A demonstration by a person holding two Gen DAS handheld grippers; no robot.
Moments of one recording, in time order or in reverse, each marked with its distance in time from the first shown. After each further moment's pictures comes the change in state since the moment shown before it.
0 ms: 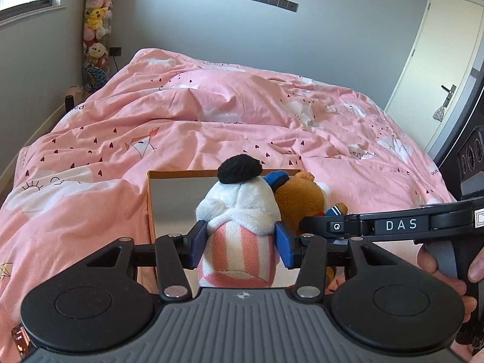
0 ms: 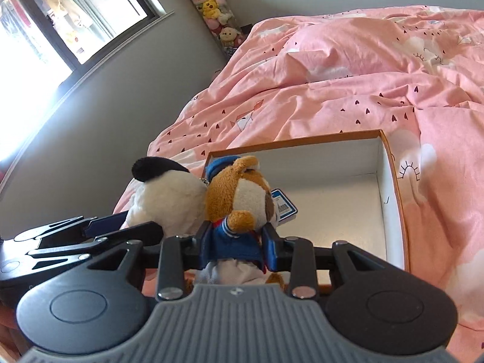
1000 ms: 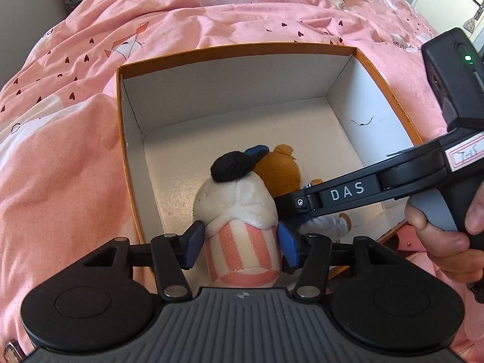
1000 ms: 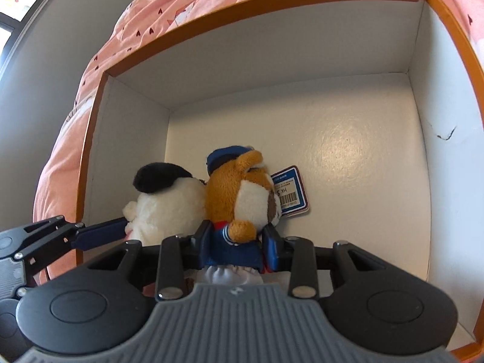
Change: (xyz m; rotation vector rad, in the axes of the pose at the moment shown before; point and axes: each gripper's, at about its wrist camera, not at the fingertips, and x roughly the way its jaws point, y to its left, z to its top) left arm 0.121 0.021 -0.031 0.103 0.420 0.075; right arm 0.183 -0.061 -0.006 0.122 0.416 -0.036
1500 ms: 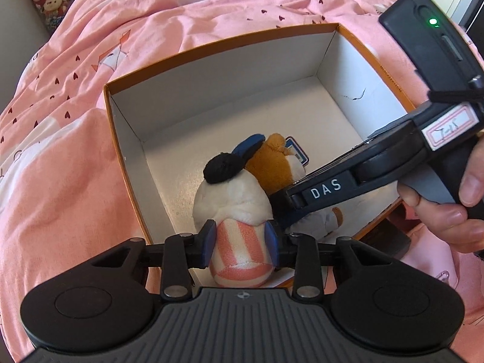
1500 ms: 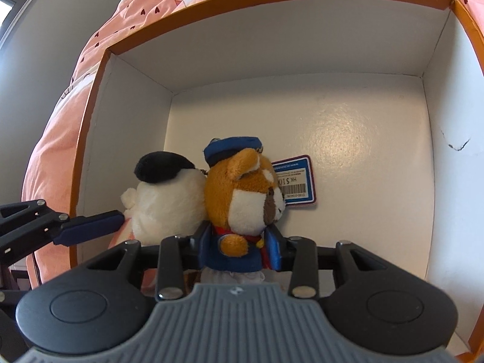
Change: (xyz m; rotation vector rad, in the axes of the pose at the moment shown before) left arm 0.002 -0.011 0.000 0.131 0.055 0.045; right arm 0.011 0.015 0.000 -0.067 0.040 -0.043
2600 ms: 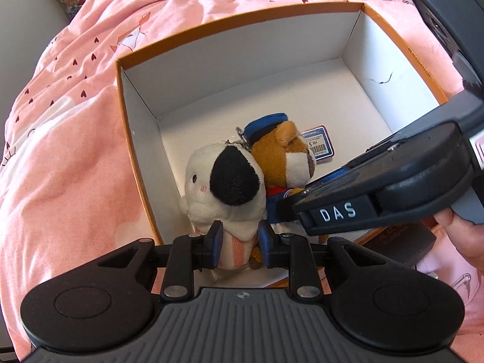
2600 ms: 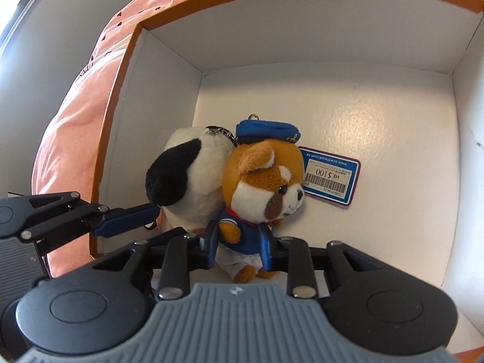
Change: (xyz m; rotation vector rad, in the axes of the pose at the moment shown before) left arm 0.002 -0.002 -0.014 -0.041 0.024 0.103; right arm 0.004 0.031 -0.012 -0.060 0.020 0.025
